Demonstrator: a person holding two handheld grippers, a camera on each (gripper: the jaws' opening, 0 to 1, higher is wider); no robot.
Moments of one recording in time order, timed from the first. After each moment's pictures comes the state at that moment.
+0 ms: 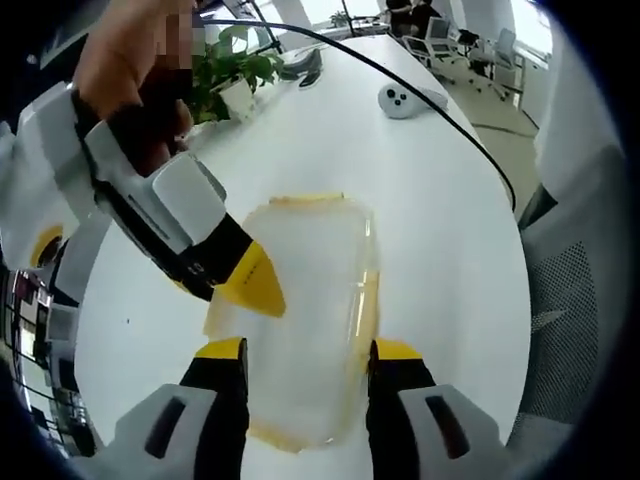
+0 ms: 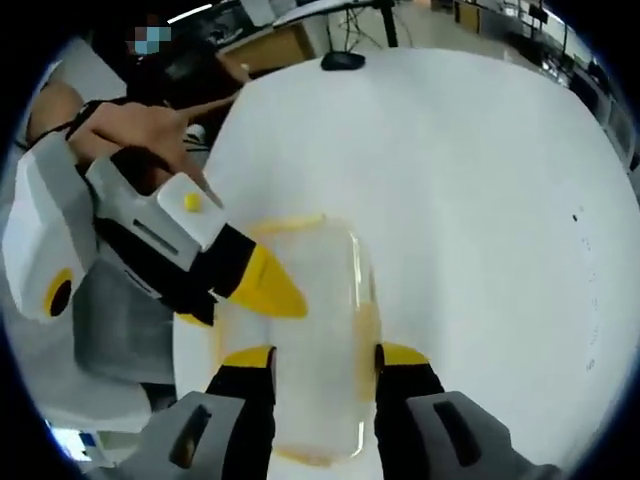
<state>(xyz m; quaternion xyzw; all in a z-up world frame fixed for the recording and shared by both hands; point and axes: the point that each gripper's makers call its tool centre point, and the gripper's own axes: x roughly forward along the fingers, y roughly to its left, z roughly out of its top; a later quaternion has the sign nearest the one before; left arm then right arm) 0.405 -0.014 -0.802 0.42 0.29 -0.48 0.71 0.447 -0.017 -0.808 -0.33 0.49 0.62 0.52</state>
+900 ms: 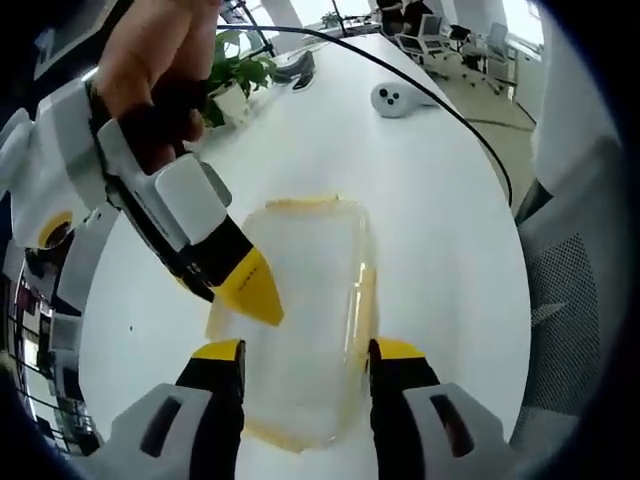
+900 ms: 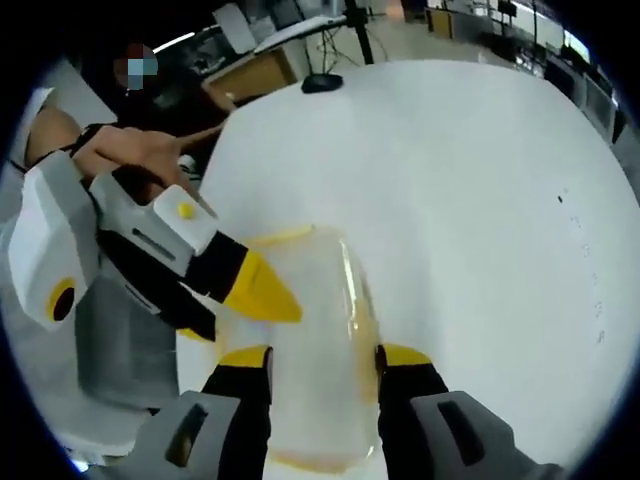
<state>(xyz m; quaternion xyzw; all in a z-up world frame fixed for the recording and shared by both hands) 0.404 -0.017 -0.798 0.43 0.28 -0.49 0.70 0.450 -0.010 -0.799 -0.27 0.49 0.61 0.57</state>
